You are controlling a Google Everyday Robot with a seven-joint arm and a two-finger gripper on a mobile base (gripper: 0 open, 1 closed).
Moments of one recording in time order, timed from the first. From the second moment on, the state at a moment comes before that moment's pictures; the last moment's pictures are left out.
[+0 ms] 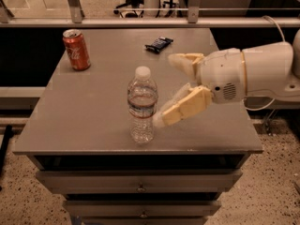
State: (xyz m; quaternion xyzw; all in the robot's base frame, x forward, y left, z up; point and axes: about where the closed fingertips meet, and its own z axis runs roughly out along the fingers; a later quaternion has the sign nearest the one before) arm 0.448 -0.035 0.962 -0.50 0.65 0.35 0.45
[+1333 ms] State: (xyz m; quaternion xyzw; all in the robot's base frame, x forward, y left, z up) arm 0.443 0.021 0.909 -0.46 0.62 0.42 0.48
